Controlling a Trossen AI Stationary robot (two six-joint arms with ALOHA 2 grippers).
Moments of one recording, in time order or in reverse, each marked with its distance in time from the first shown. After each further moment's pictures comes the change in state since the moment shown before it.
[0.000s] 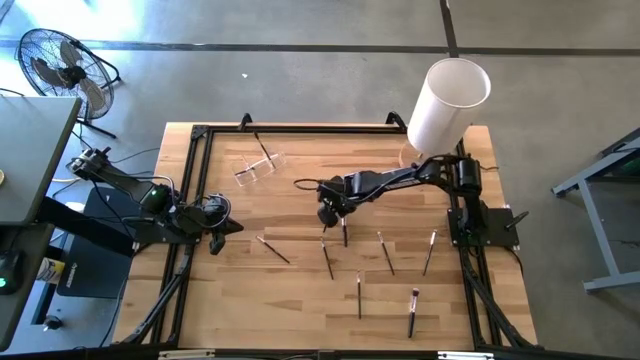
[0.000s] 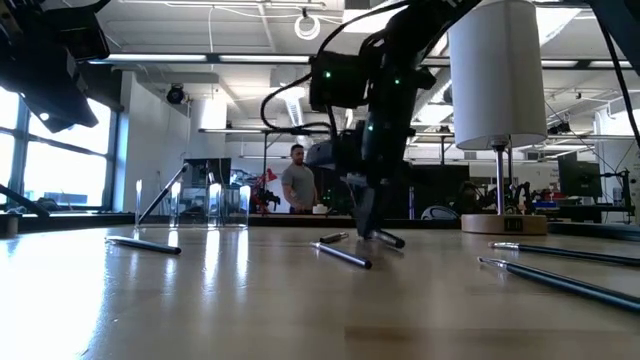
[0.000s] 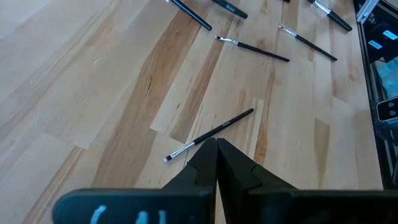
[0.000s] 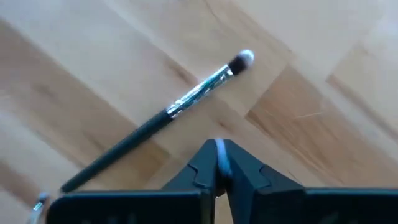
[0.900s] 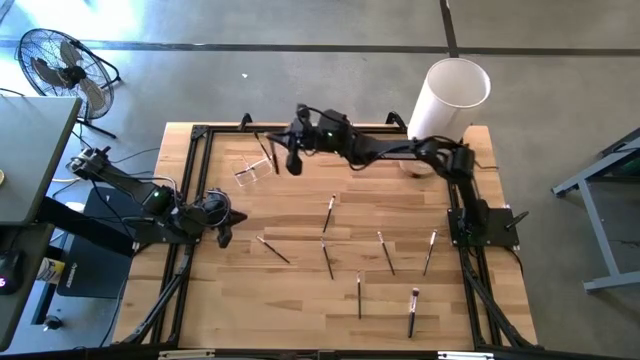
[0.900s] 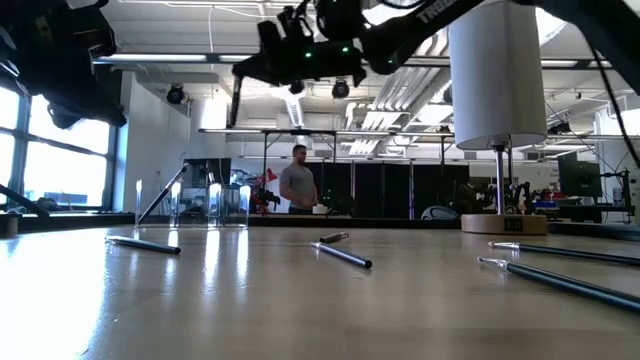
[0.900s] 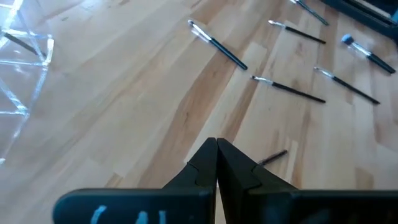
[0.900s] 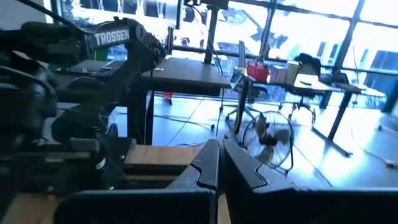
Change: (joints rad) left arm 0.000 0.045 0.000 0.033 -0.208 -0.034; right arm -0.238 0.098 0.276 1.157 -0.320 -0.916
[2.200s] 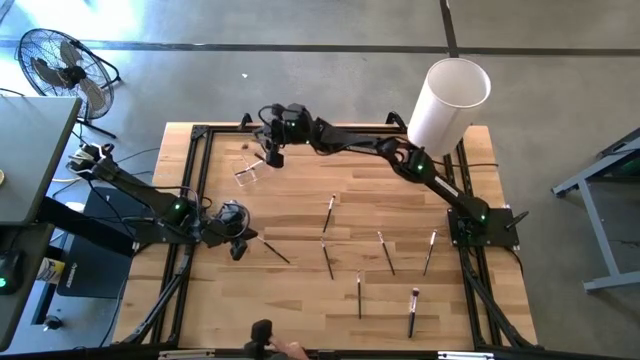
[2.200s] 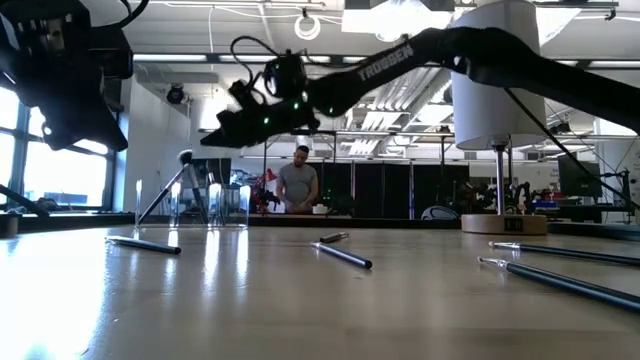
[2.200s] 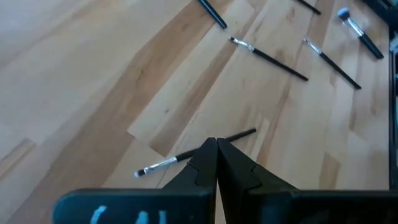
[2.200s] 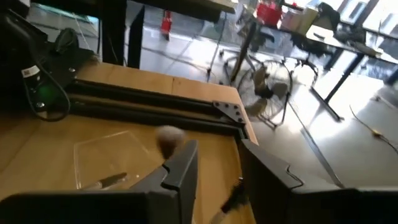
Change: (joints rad) left arm 0.000 0.295 0.000 0.237 0.168 -0.170; right arm -0.061 0.444 0.618 -0.436 -0.032 -0.202
